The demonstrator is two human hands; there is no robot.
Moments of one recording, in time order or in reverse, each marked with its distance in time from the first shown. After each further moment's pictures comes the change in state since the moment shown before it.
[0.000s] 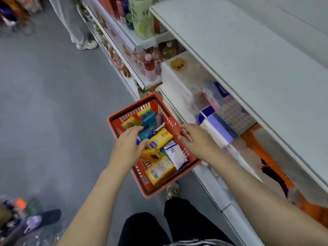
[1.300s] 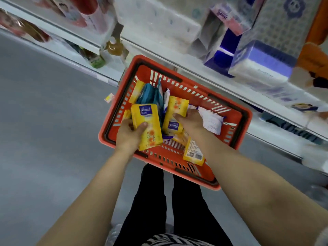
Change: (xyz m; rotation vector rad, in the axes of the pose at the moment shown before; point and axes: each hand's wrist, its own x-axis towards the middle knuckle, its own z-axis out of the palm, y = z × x) left_hand 0.211 -0.188 0.094 -0.502 -0.587 -0.371; right_hand 0.173 0.005 0.240 0.672 0.246 1.221
